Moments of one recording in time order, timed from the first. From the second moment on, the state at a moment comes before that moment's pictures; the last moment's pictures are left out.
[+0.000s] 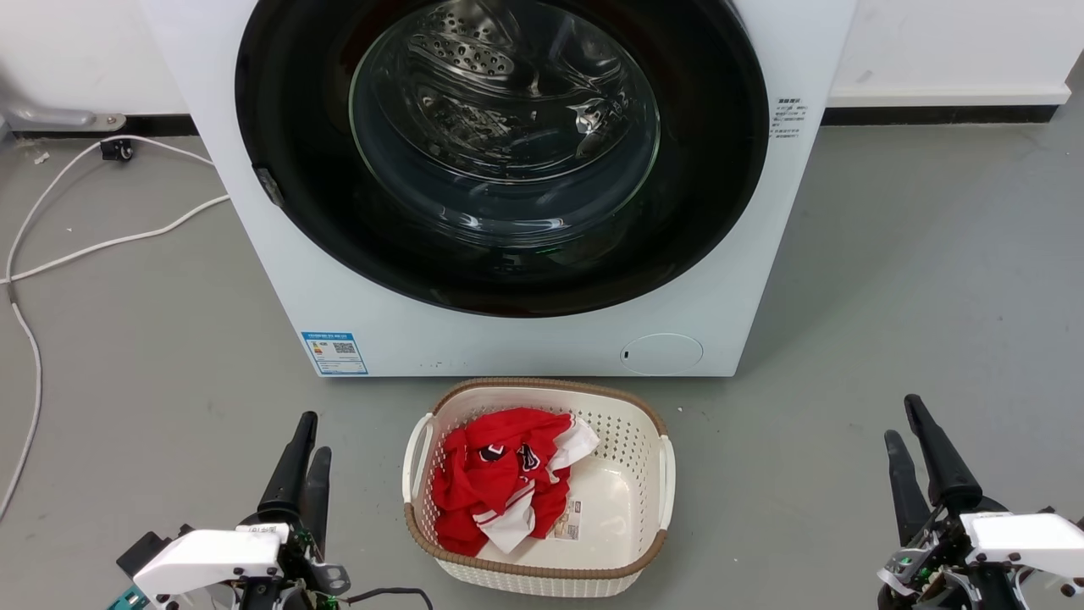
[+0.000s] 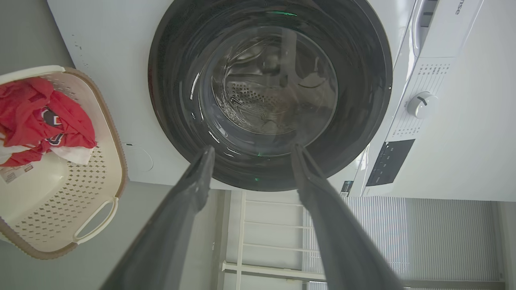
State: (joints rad) left arm -0.07 0.05 0.07 0.27 -1.62 -0.13 0.08; right arm -0.06 -0.06 -0.10 0.26 1.62 0.13 0.08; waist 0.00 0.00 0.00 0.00
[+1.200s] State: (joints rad) left arm -0.09 0.05 0.00 0.14 -0.97 -0.09 -0.07; right arm -0.03 -0.06 -0.06 0.12 0.88 0.13 -0.06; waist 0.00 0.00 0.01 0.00
